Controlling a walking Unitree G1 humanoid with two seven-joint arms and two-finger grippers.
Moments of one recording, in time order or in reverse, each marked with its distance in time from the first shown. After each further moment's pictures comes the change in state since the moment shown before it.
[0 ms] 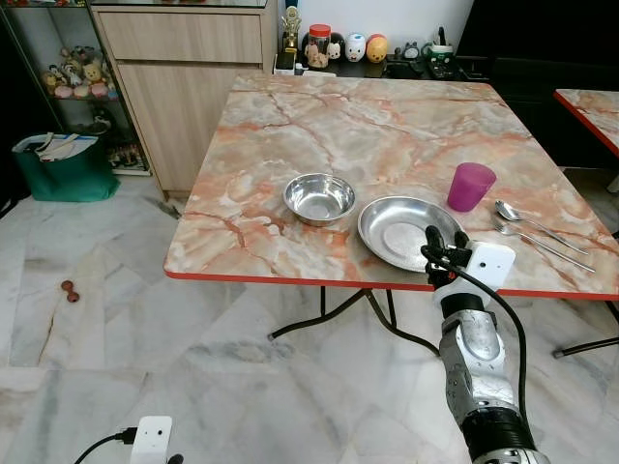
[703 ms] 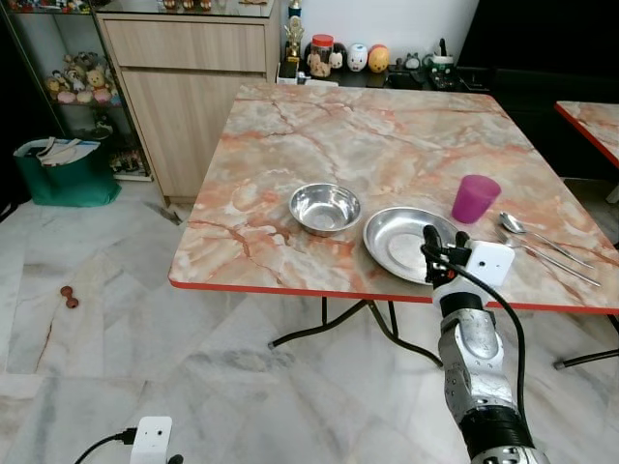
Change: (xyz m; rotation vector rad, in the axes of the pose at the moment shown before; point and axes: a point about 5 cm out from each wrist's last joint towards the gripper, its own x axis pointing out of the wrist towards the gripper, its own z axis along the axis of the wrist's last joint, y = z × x) left arm 0.000 0.001 0.000 0.000 0.000 0.002; right arm 0.002 0.004 -0.001 0.005 0.005 0.005
